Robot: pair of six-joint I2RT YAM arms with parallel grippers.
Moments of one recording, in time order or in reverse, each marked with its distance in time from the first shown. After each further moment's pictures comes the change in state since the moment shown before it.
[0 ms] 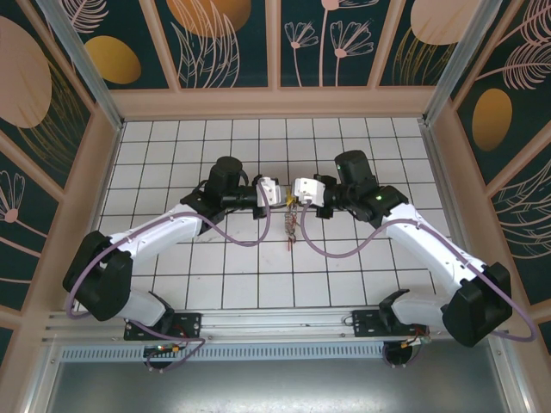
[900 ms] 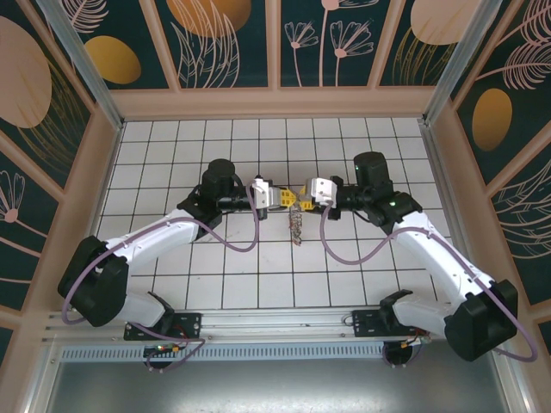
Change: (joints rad) left arm -0.001 -0.041 -0.057 0.192 0.145 -0.109; right arm -0.108 -0.090 -0.079 0.087 -0.267 0.015
